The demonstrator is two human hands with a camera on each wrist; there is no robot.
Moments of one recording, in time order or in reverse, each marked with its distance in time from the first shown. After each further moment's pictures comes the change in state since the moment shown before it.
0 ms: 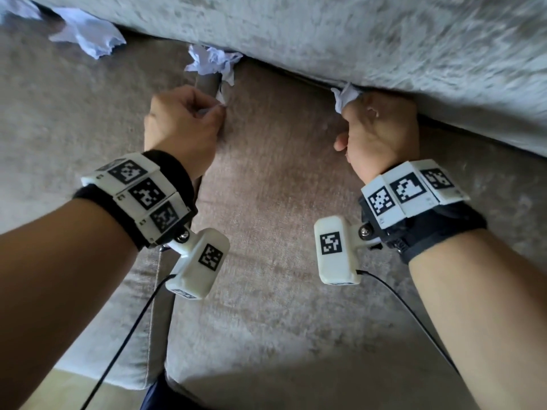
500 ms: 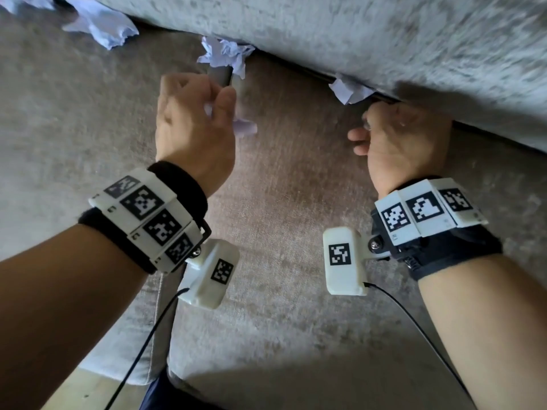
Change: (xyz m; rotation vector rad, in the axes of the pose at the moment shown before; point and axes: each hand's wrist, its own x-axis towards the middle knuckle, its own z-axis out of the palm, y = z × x) left_hand -0.035 0.017 -0.014 0.037 0.015 0.165; right_hand -0.019 0.006 -0.006 0.213 0.113 0.008
